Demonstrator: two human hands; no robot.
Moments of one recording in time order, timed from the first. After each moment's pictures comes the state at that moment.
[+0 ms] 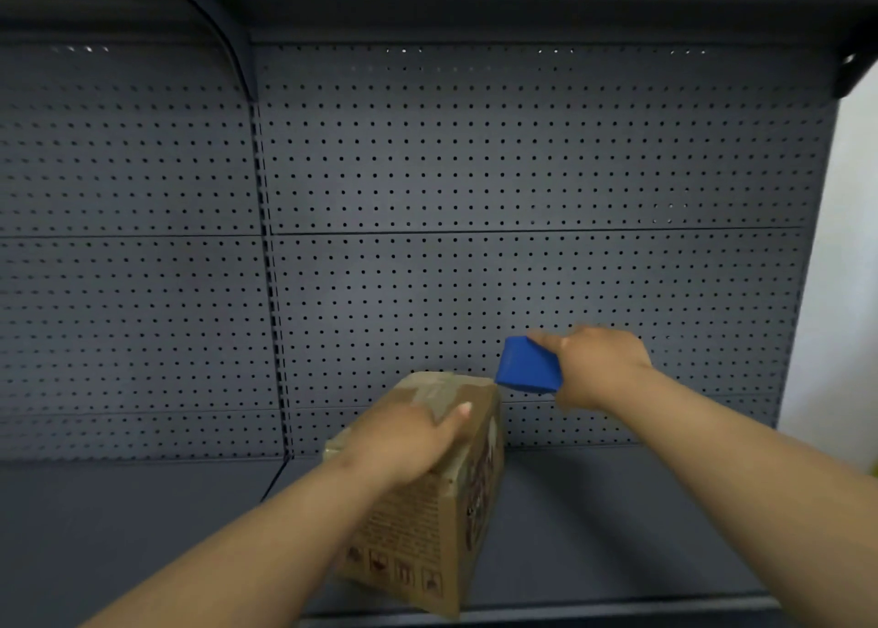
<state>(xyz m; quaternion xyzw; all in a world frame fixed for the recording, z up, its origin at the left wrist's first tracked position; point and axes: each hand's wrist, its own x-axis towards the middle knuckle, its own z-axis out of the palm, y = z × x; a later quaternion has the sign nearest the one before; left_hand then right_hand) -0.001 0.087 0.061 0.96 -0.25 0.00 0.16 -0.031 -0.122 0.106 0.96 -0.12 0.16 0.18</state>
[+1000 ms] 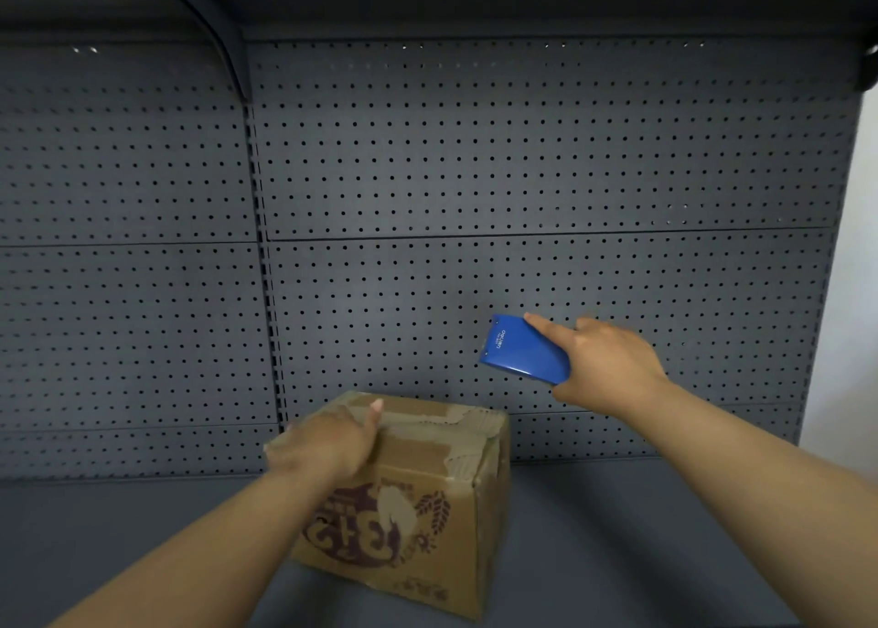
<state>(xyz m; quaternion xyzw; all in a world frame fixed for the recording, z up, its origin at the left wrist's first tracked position) 0.106 0.137 0.024 0.99 -0.02 0.01 0.12 -0.011 -0.133 0.105 0.96 -0.08 0.26 0.09</state>
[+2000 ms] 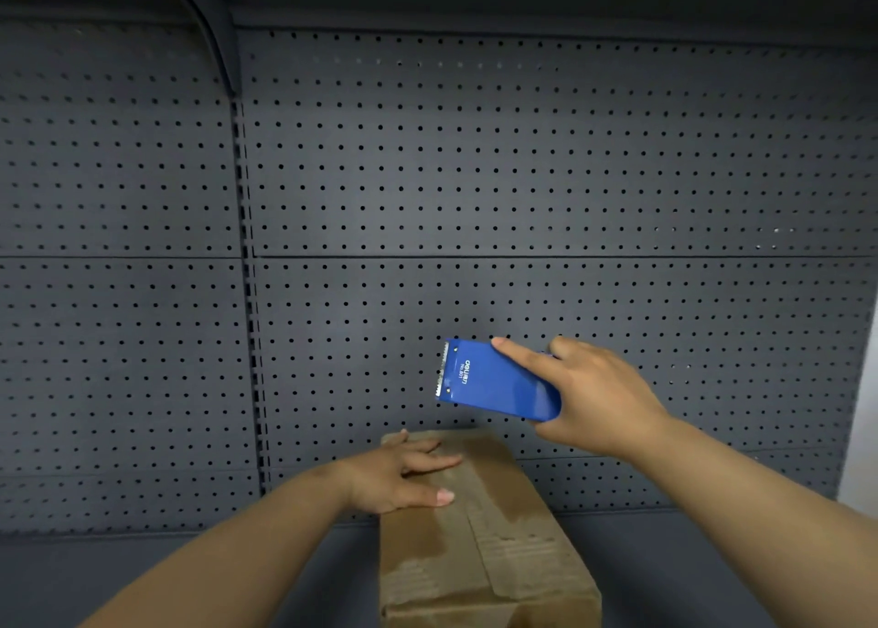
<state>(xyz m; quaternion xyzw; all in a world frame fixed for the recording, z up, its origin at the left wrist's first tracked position) 0.175 0.099 0.025 0.89 -0.40 -0.14 0.16 0.043 -0.116 0.108 0.95 0.04 0.30 0.10</state>
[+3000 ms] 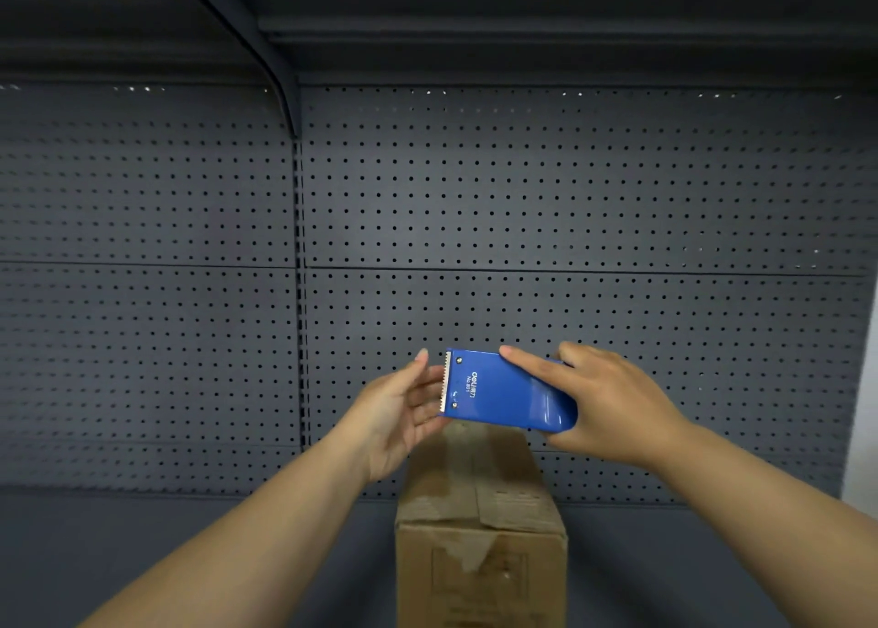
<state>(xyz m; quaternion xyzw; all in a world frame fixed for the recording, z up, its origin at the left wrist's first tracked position) 0.060 0.112 0.094 0.54 -0.16 -0.15 0.81 -0.025 -0.099 0.117 0.93 0.13 0.32 0.07</state>
